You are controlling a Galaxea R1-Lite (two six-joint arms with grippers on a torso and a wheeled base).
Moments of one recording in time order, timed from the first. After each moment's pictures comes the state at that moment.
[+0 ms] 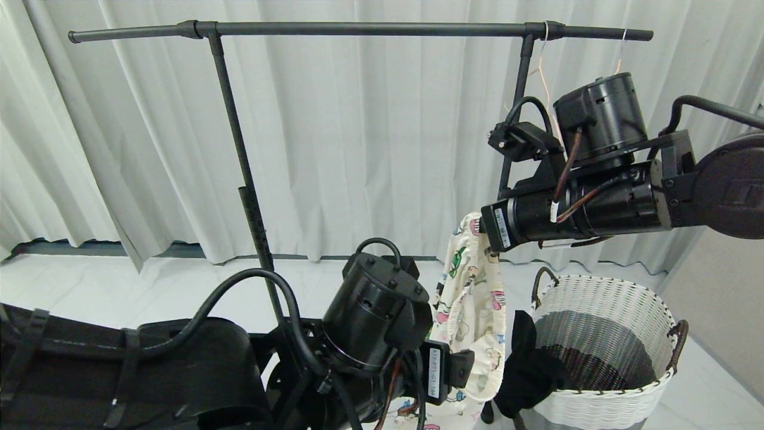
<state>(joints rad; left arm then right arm) -0.94 1.79 -0.93 -0.17 0.16 -0.49 0.72 1.76 -1.47 0.23 0.07 0.11</state>
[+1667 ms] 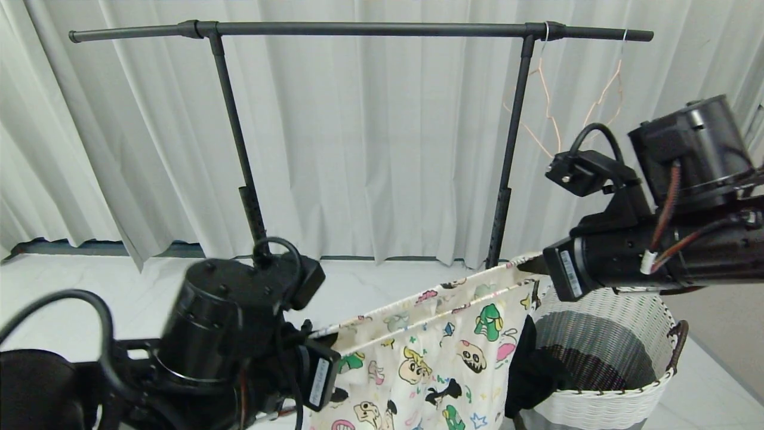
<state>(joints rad) -0.76 1.50 -0.67 -0.19 0.26 -0.13 0.70 1.53 -1.21 0.30 -0.01 0.13</state>
